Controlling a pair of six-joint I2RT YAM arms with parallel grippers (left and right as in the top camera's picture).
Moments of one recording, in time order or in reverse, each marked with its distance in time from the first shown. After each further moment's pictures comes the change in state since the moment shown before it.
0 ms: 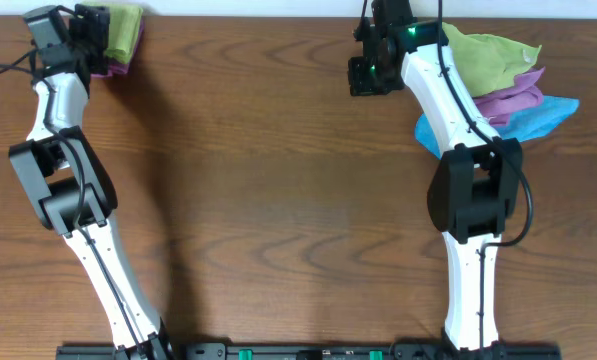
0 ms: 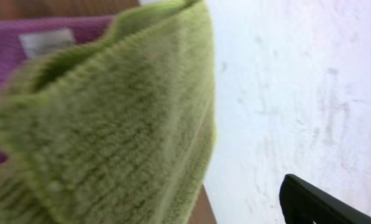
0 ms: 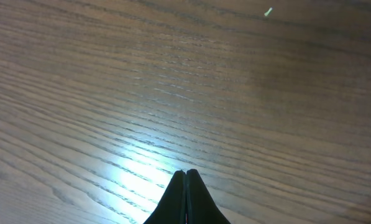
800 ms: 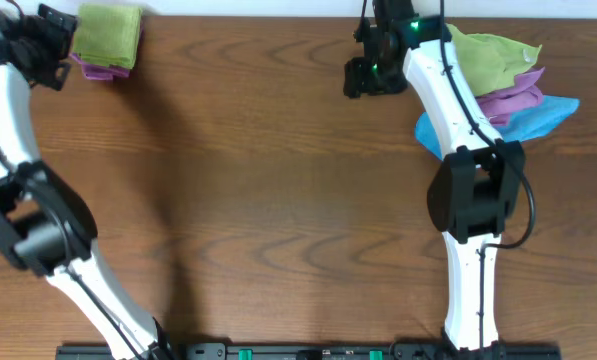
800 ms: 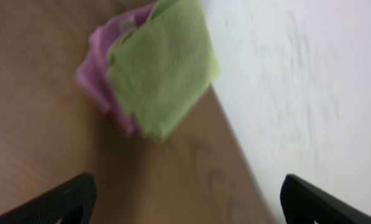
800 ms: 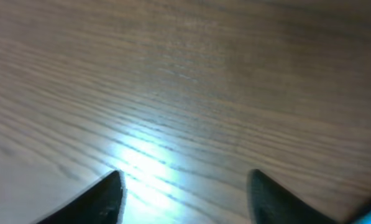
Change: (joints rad) left arm 0.095 -0.372 0.003 -0.673 0.072 0.383; right arm -0.001 -0.002 0.091 -0.132 0.000 -0.037
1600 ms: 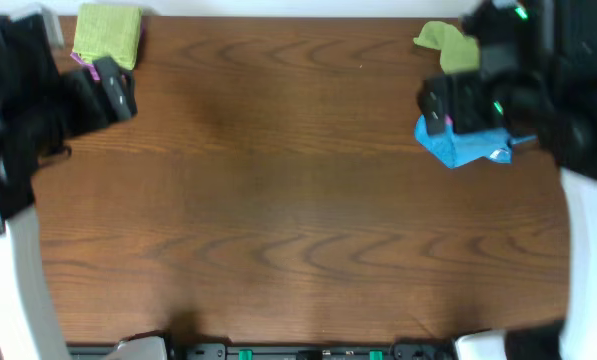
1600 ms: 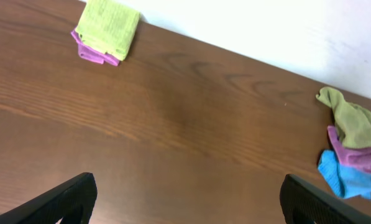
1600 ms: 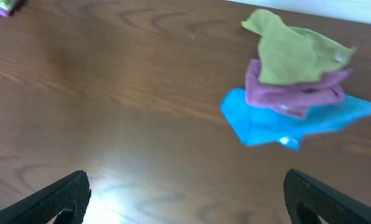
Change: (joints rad) left arm -0.275 -0.792 -0.109 -0.572 -0.222 0.546; right arm -0.001 -0.835 -0.063 -0.414 0.185 -0.032
